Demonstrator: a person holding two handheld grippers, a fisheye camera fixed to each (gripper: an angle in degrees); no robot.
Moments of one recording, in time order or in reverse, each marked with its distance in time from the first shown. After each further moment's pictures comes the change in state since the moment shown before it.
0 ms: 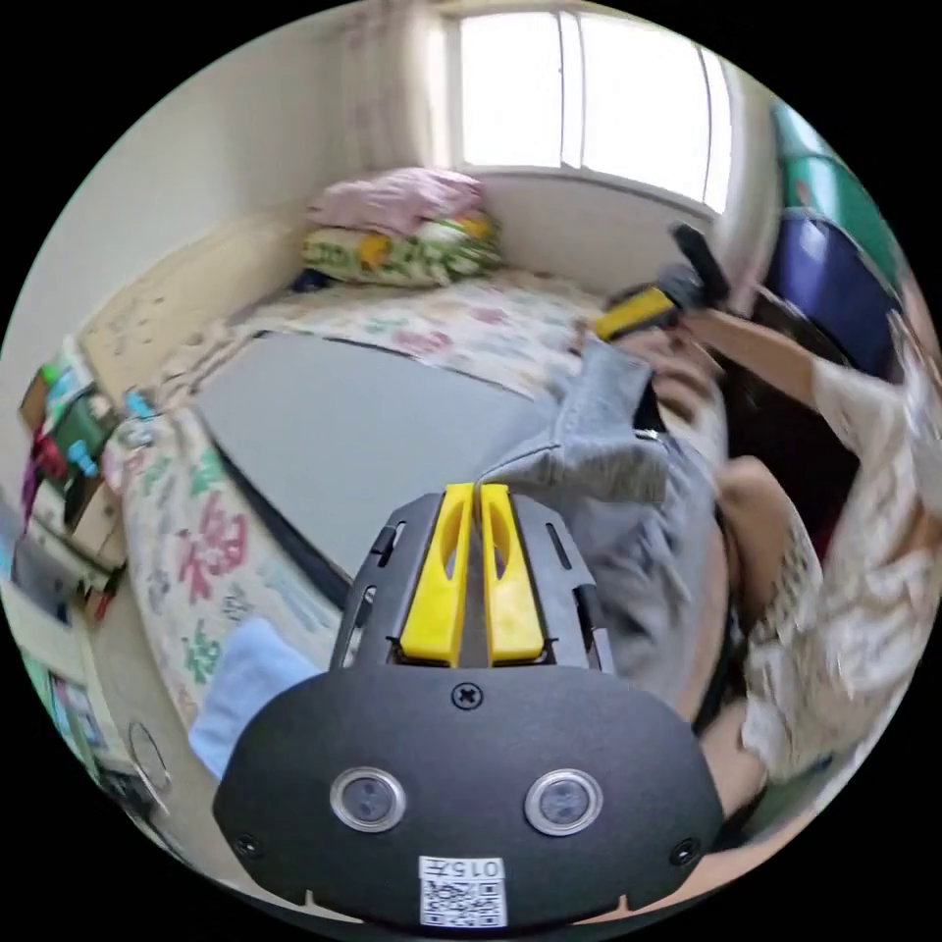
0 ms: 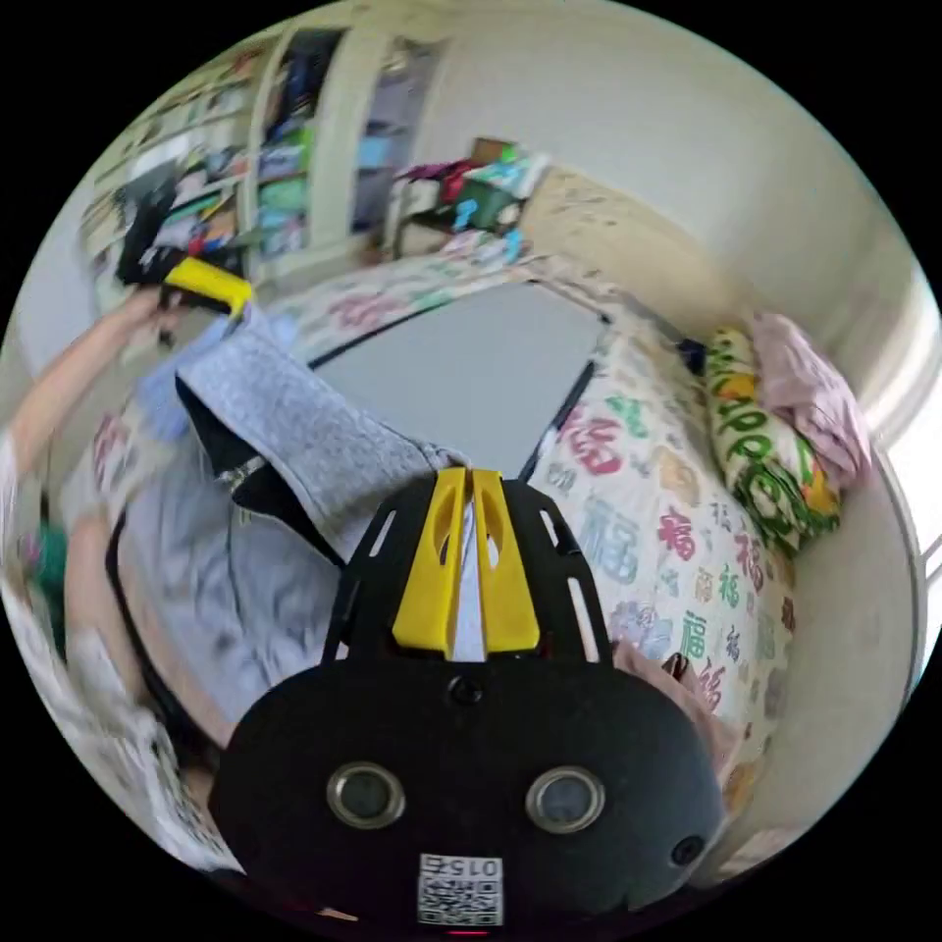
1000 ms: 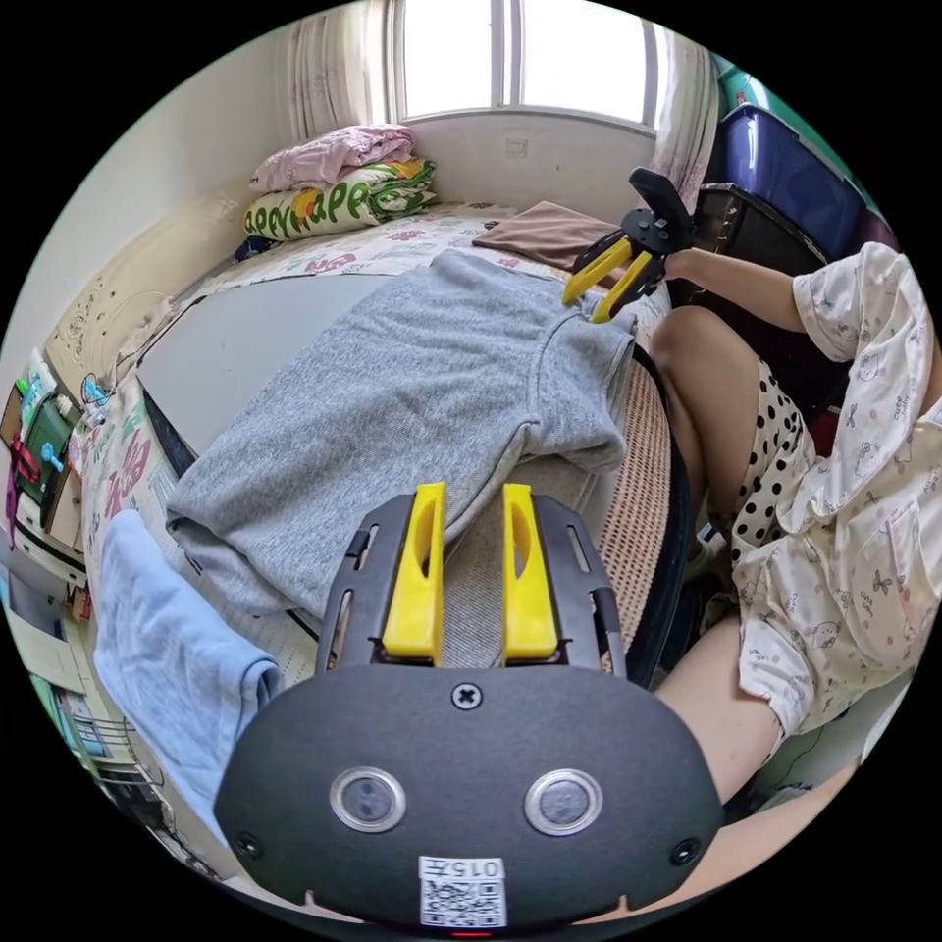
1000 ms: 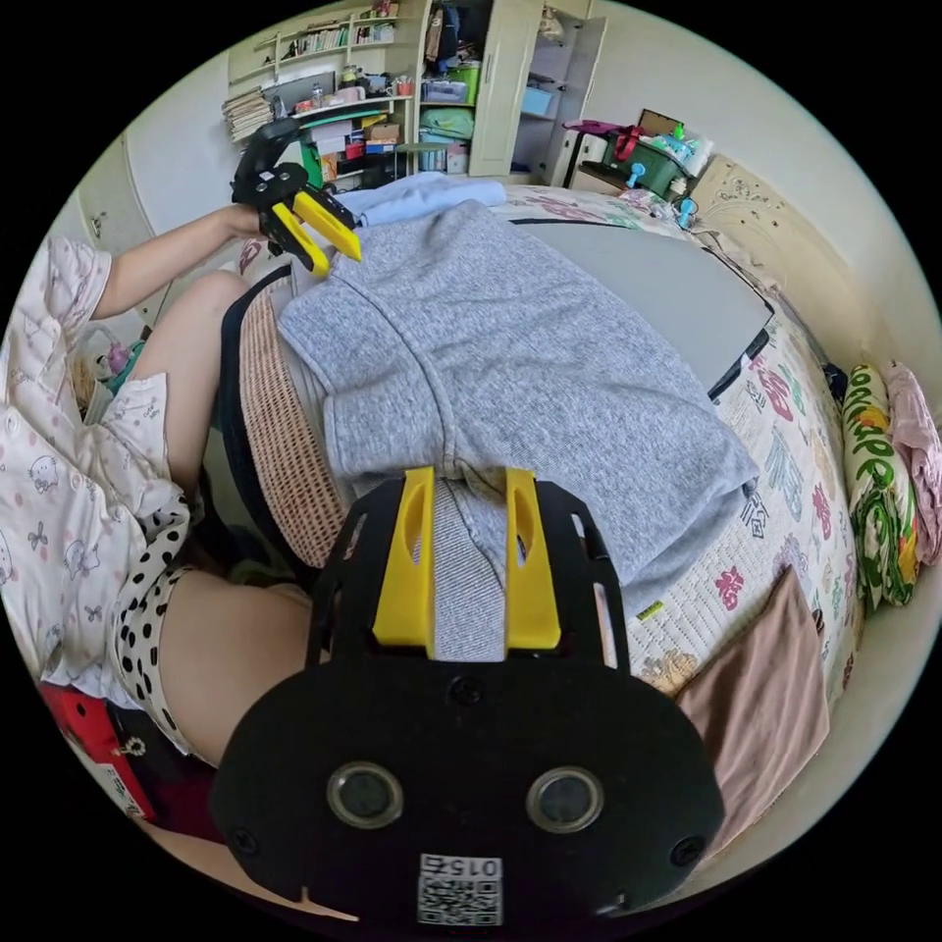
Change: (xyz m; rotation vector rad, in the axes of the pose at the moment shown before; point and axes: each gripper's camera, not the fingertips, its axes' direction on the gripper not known) left arm 0.194 0.274 0.039 -0.157 0.095 0.141; right arm -0.023 0.304 0.113 -0.070 -0.229 -0.179
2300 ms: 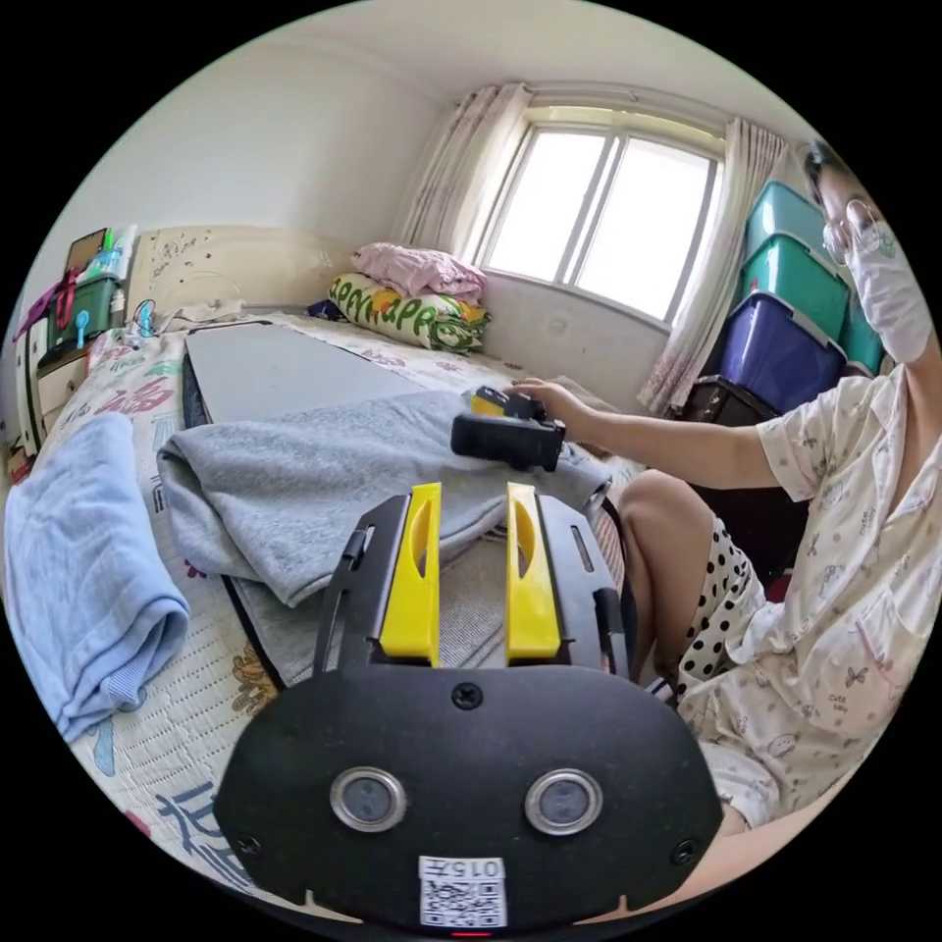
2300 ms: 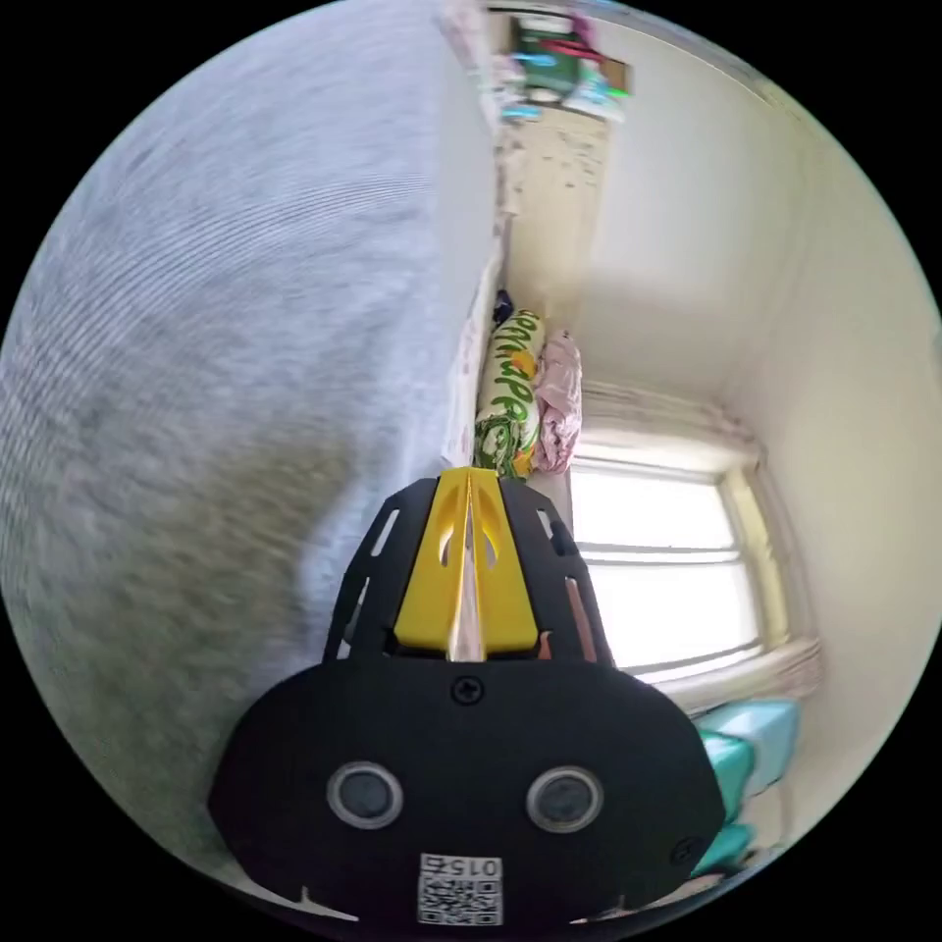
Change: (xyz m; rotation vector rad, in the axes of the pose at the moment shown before) left arm -0.024 -0.021 -0.177 0.503 0.117 -0.313; right arm 0.267 0.005 0.367 -0.667 1.380 -0.085
